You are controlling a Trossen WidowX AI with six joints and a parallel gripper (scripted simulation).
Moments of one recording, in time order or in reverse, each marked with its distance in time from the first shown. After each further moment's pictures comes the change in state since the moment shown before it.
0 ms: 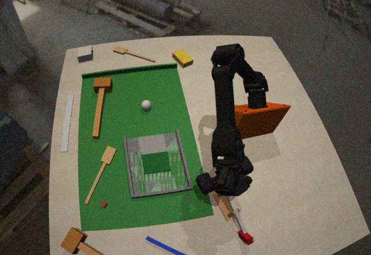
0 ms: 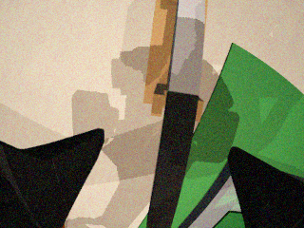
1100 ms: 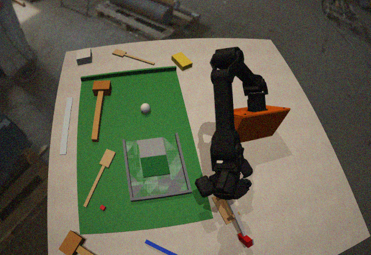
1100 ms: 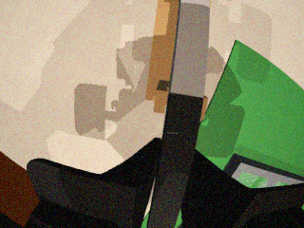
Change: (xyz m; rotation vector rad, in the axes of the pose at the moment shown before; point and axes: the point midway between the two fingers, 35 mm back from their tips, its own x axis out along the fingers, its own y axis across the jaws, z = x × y) arm 0.000 0.000 -0.002 0.000 0.013 0.007
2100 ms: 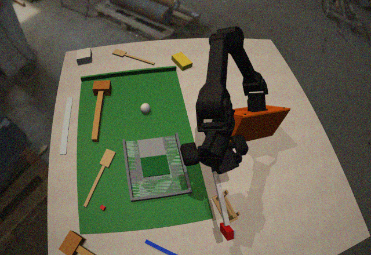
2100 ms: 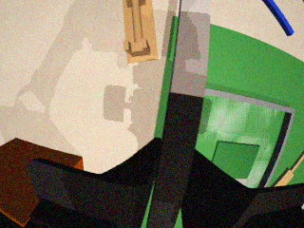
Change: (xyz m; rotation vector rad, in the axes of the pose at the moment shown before) arm -0.108 -0.029 -0.054 0.216 -0.059 -0.018
